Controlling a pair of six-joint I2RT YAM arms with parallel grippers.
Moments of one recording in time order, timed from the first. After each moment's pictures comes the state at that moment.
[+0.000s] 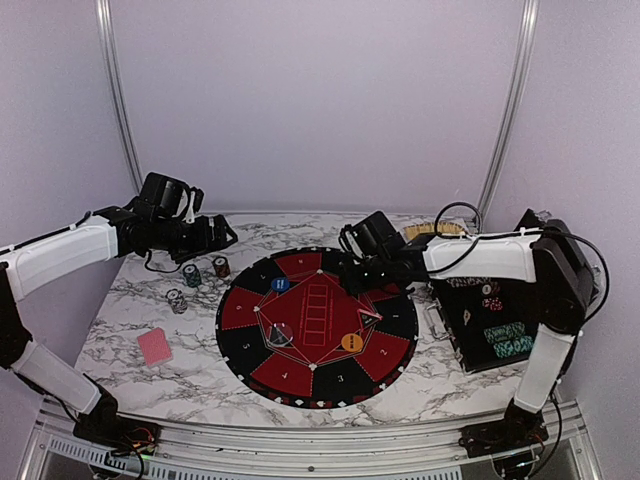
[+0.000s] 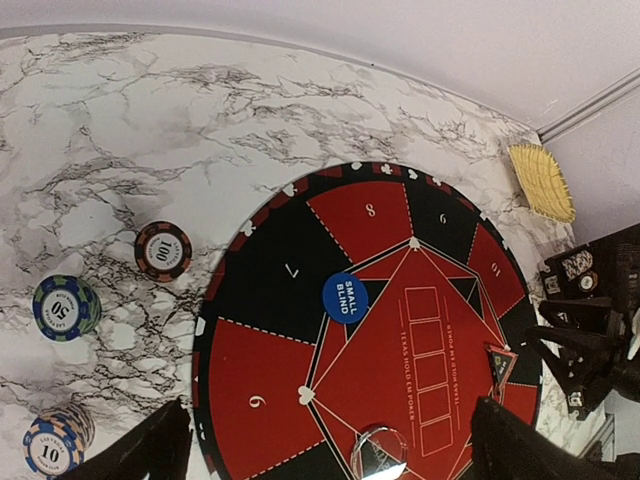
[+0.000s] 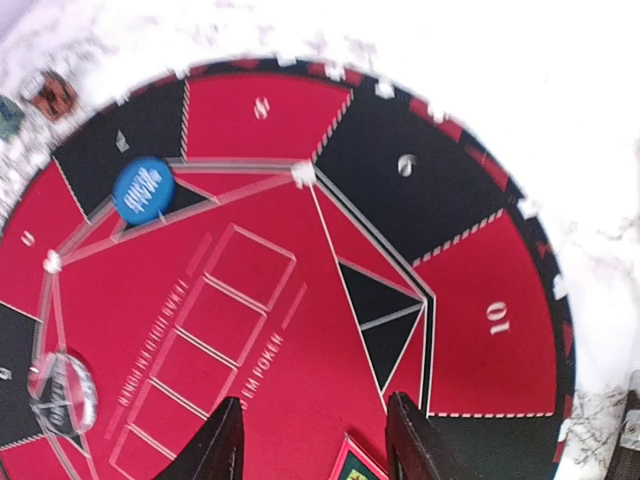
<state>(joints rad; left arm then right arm) -0.44 1.43 1.12 -0.40 0.12 -0.52 0.77 1.82 1.27 -0.29 0.19 0.31</state>
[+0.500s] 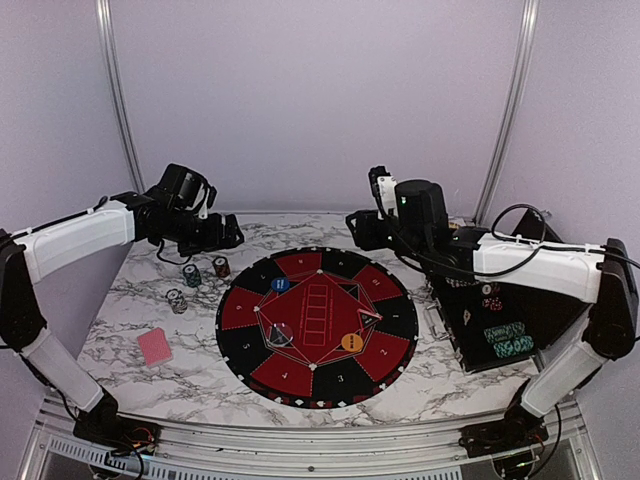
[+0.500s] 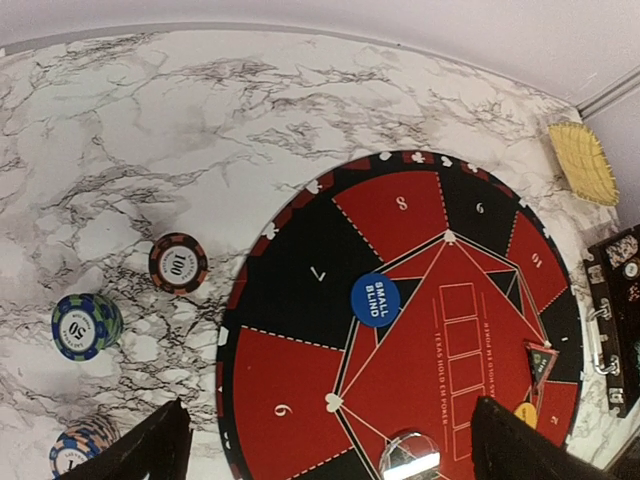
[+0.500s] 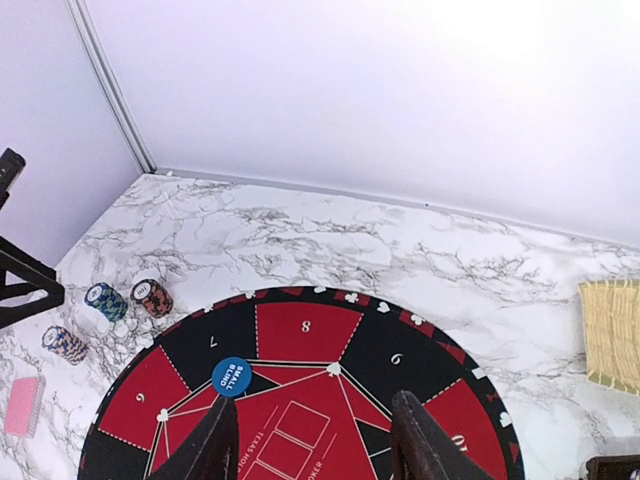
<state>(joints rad) -0.47 1.54 1.26 -0.51 0.03 -0.46 0.77 1.53 1.14 0.06 0.25 0.29</state>
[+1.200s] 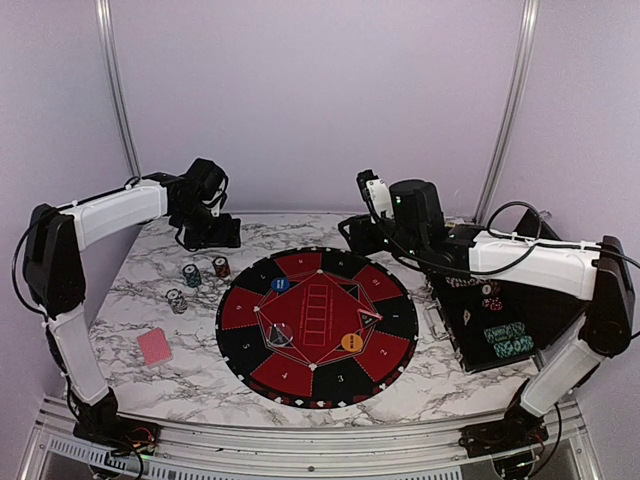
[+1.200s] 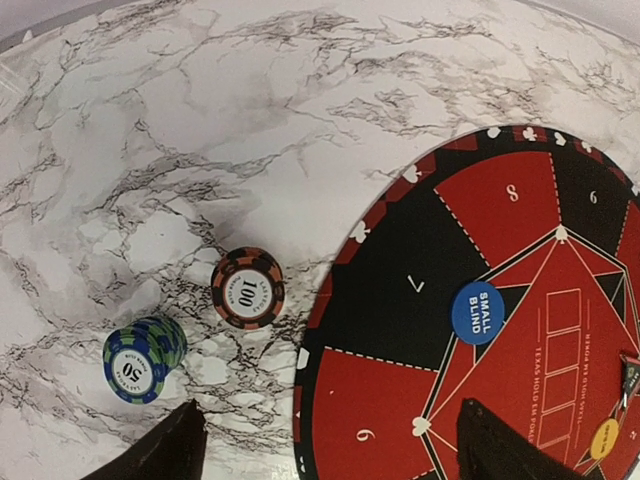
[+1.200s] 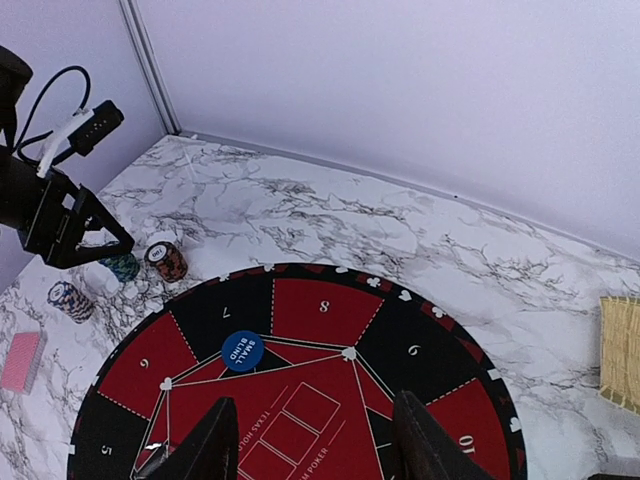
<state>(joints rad) -0.44 1.83 1.58 -0.78 -0.08 -0.35 0.77 1.56 1.17 0.02 0.16 0.20</state>
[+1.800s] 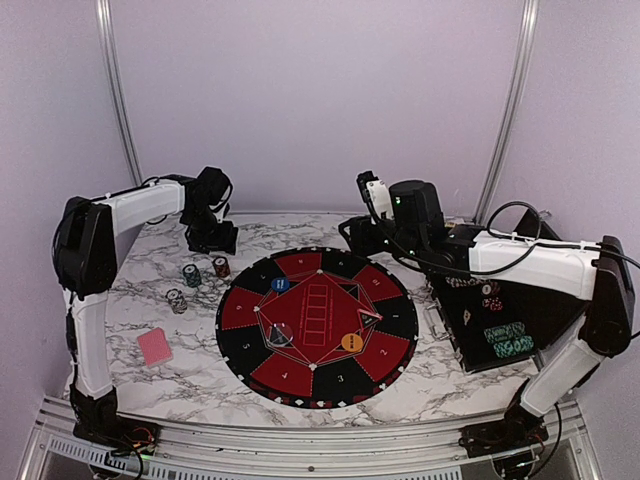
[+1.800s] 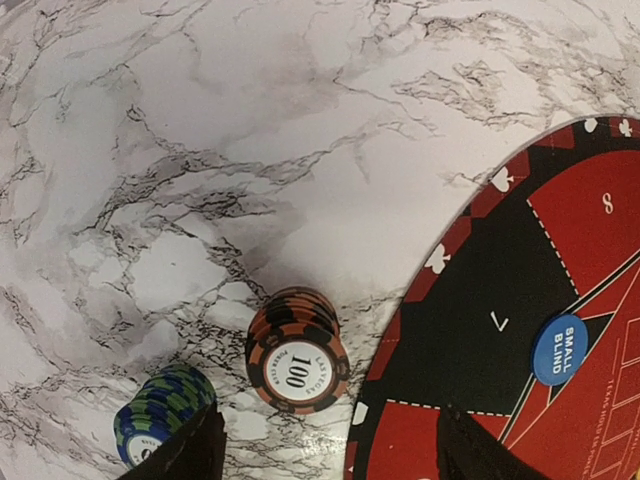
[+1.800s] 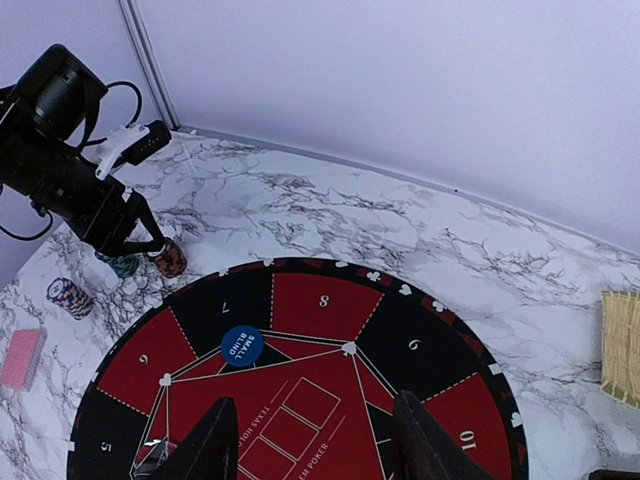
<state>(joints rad) -0.37 2.08 1.77 -0.87 -0.08 -0.27 0.77 1.56 1.17 0.01 0.16 0.21</state>
